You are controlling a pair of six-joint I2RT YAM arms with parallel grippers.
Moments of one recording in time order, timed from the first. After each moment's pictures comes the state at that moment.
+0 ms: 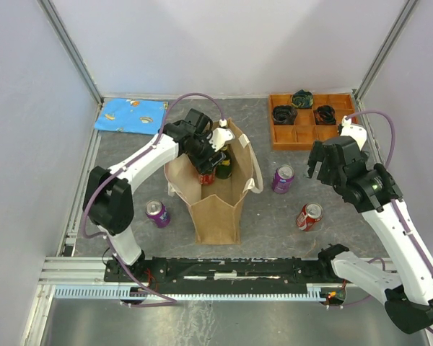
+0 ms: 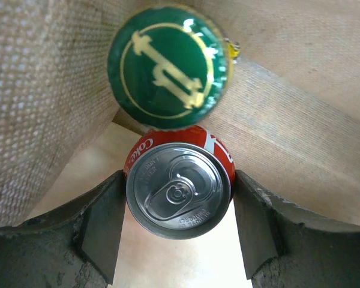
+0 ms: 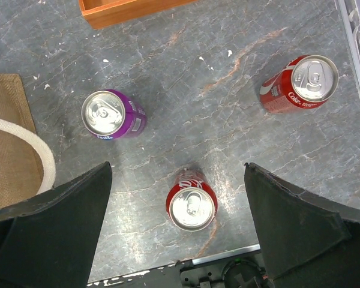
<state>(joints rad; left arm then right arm) -0.54 1.74 1.45 -0.78 0.25 0.51 0.42 0.94 1.22 -1.07 0.49 0.52</state>
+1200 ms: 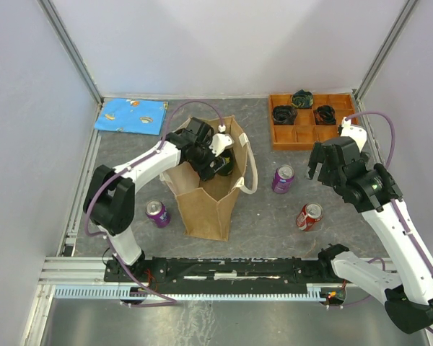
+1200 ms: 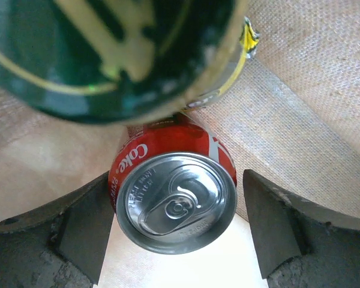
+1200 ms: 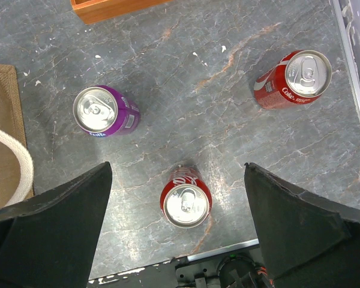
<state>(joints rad) -0.55 1.75 1.32 -0.60 0.17 0.45 0.42 0.94 1.22 -1.10 0.50 0.52</state>
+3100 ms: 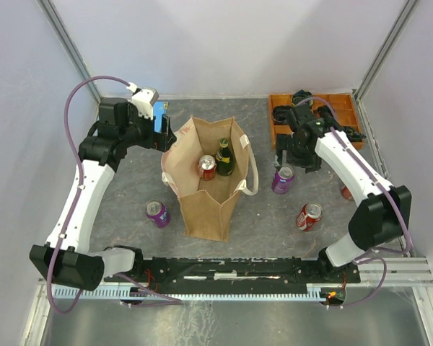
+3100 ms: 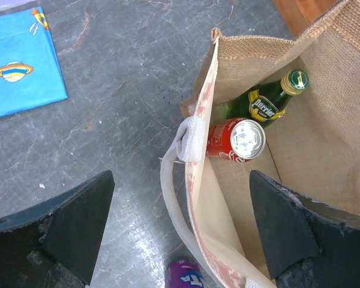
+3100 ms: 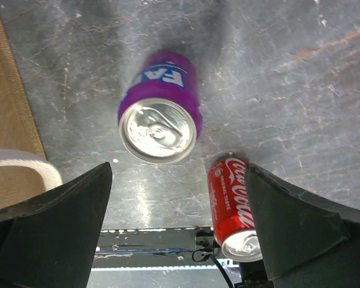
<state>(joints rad) -0.18 1.25 1.37 -0.68 0.30 0.07 0.33 1.54 1.41 -1.11 0.14 0.43</state>
